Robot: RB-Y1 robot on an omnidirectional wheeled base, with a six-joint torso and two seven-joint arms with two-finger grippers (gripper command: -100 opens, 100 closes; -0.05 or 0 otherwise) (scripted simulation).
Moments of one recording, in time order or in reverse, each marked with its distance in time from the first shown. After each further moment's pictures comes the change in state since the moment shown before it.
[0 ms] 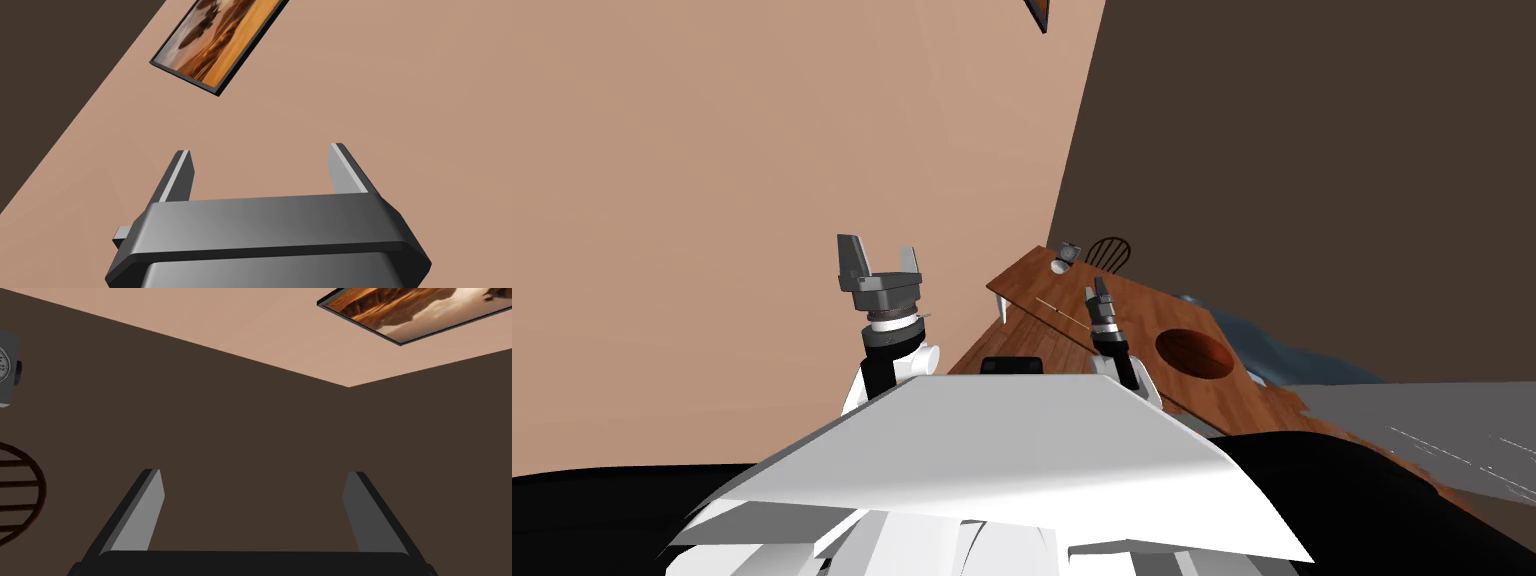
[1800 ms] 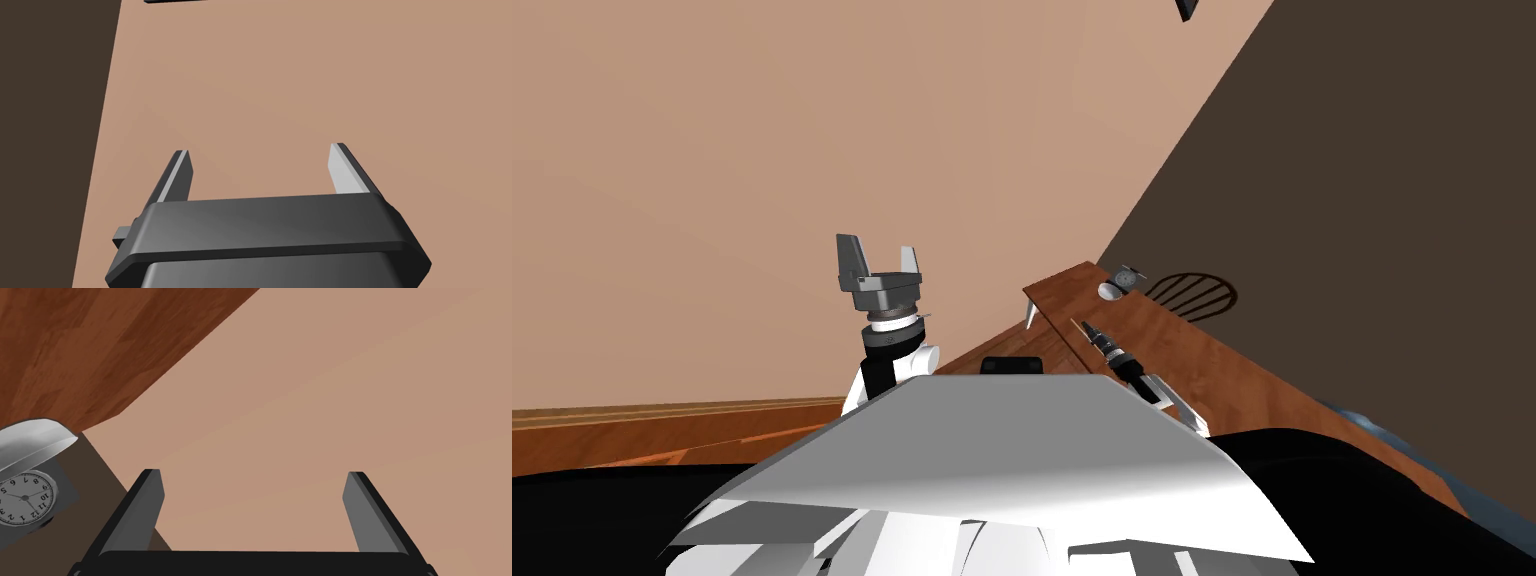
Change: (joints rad) left arm 0.000 0.000 0.000 0.000 0.000 0.000 0.000; right arm 0.104 -0.439 0.051 0.403 0.163 0.066 0.163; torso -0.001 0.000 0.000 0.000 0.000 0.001
